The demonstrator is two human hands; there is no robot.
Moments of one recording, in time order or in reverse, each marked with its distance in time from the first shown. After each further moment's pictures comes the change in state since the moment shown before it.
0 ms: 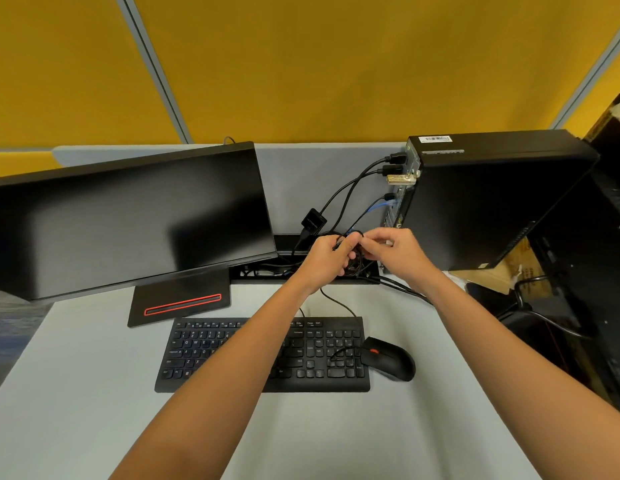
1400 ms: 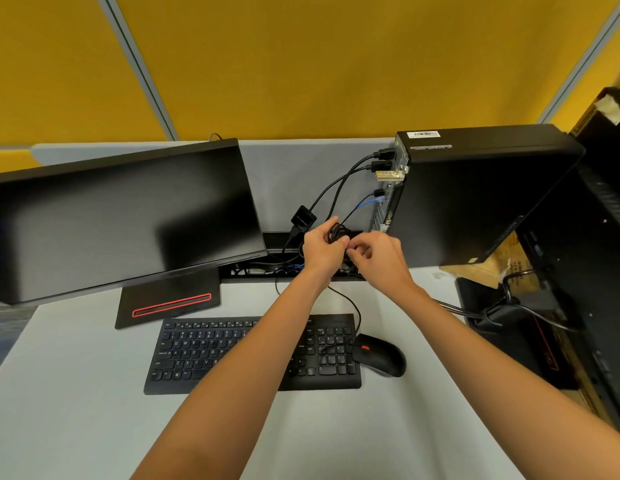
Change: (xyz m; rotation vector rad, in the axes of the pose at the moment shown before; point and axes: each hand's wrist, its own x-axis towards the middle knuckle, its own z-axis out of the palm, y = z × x) left_hand 0.009 0.009 0.028 -0.196 0.323 -0.145; right_hand -0.007 0.007 0.018 -0.510 0.182 -0.186
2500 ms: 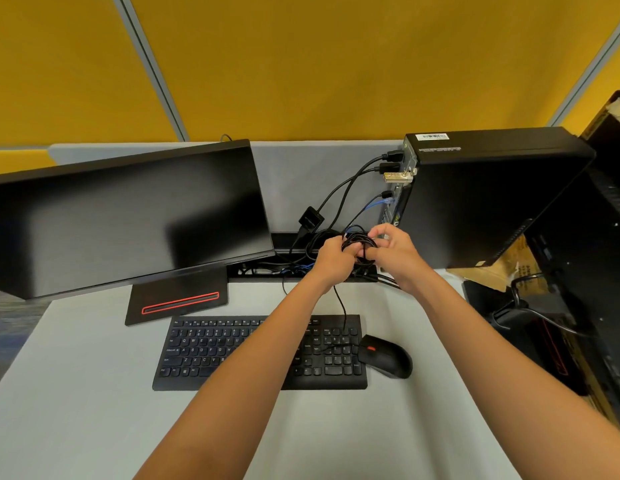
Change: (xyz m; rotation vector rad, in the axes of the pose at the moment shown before) left_hand 0.005 -0.012 -0.005 0.264 -0.229 0.034; right_hand 0.004 -0.012 -0.020 0.739 -0.171 0.440
